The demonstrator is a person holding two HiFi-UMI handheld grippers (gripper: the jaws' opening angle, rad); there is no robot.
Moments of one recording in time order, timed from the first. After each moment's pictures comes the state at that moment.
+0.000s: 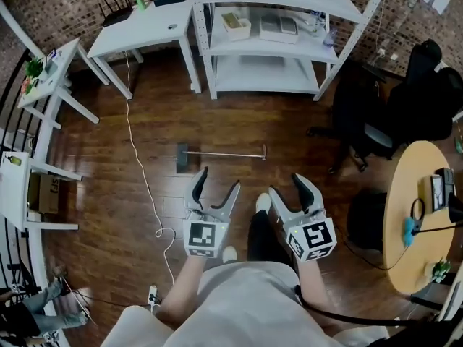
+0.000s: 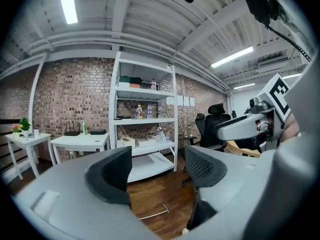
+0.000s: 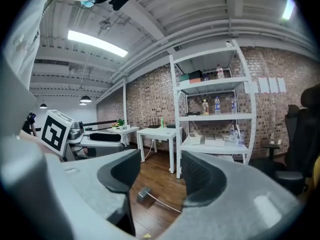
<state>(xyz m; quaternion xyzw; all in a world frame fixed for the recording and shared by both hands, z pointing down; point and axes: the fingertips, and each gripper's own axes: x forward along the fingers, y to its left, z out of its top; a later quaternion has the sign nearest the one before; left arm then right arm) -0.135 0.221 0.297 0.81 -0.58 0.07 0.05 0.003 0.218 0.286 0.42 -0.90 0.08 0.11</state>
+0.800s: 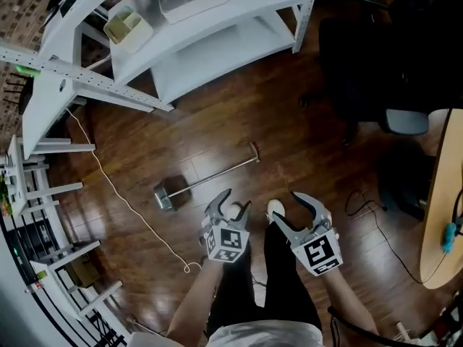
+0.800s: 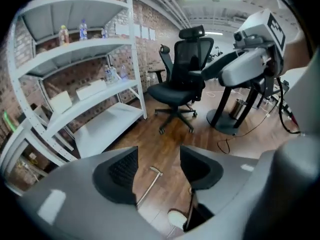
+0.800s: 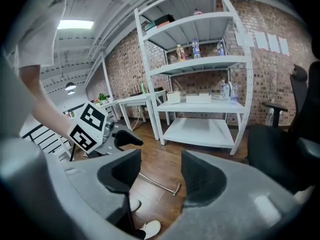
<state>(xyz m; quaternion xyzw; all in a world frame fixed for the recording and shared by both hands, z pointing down) 0.039 -0.057 0.667 0.84 -0.33 0.41 0.12 0.137 -0.040 0.567 0.40 -0.86 0.20 0.23</state>
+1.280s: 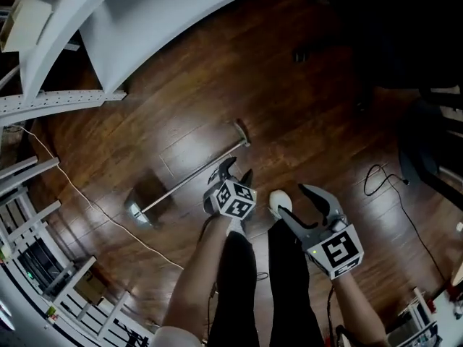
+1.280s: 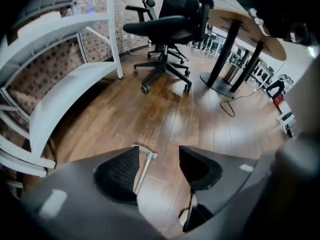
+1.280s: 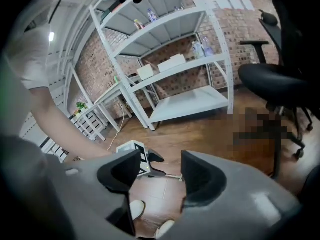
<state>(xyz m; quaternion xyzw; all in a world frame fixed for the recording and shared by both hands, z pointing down) 0.072 -0.090 1.055 0.81 -0.18 0.54 0.16 0.161 -0.069 0.810 0.45 -0.80 0.34 0.19</state>
